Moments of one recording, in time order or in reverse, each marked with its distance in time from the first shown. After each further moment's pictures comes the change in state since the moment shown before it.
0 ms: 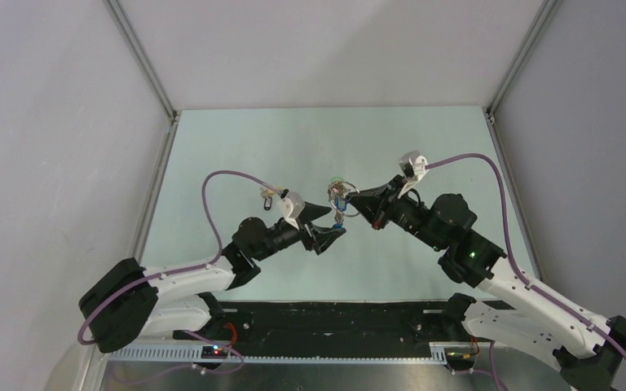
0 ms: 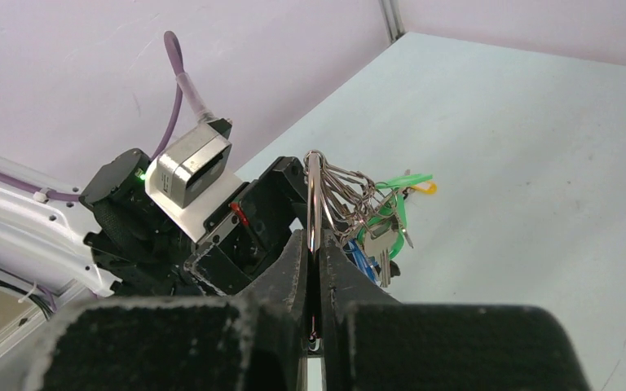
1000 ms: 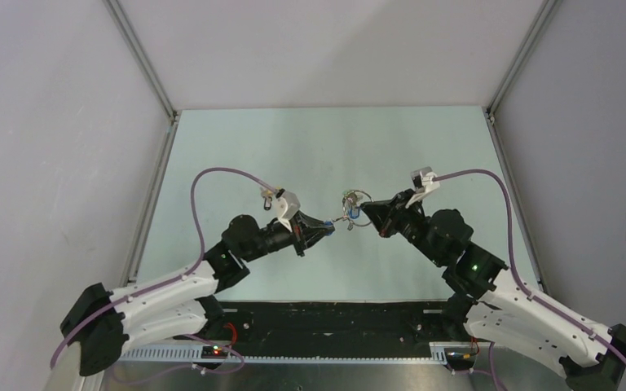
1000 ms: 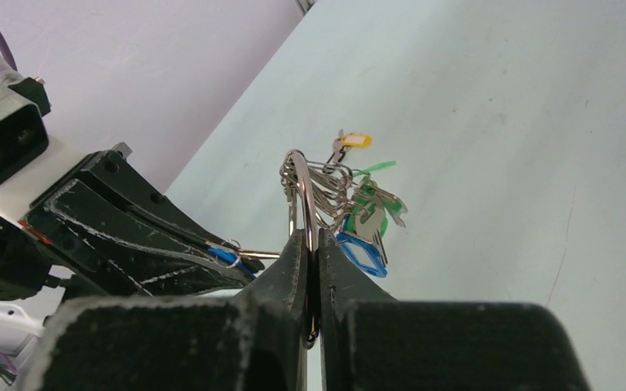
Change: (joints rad) left arm -0.003 -0.174 0.063 -0.298 0.078 -0.020; right arm 0.016 -0.099 -0.138 -0.078 0.246 0.095
